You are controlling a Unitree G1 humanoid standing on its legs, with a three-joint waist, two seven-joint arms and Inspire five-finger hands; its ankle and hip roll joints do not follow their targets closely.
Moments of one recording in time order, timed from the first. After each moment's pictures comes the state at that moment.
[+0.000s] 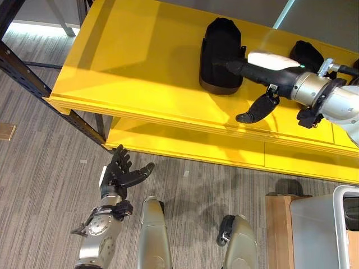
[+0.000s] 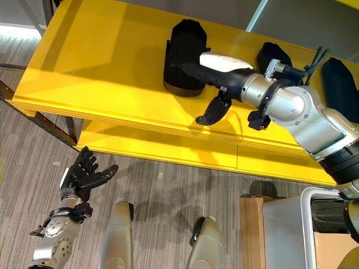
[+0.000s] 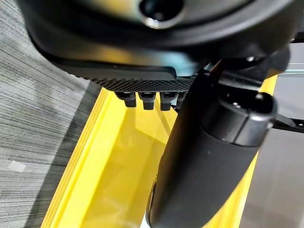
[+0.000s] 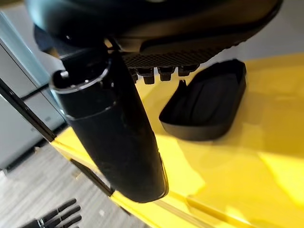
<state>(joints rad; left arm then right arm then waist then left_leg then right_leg) 0.07 0.42 -0.03 0.12 -0.61 -0.14 0.14 -1.00 -1.21 0.62 0.03 0.17 -0.14 0.26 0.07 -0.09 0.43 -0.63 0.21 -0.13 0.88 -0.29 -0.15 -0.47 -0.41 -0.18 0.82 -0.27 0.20</state>
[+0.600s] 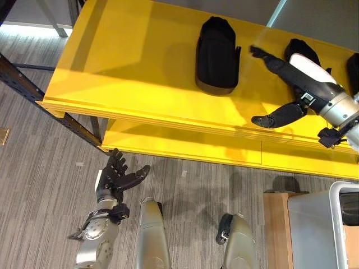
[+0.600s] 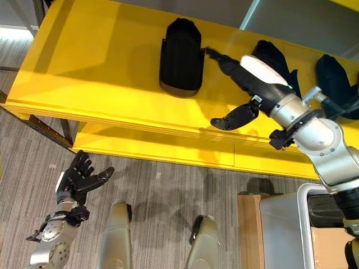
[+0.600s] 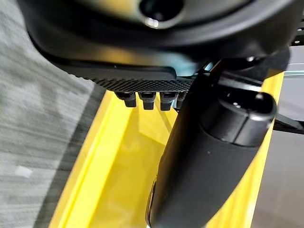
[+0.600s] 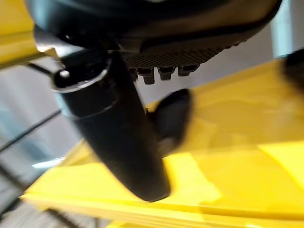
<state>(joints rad) 0.13 0.41 0.01 0.11 -0.61 -0.14 0.15 -0.58 -1.20 0.24 0.04 0.16 -0.16 0.17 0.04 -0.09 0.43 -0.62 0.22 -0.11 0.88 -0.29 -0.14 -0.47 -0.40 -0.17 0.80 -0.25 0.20</state>
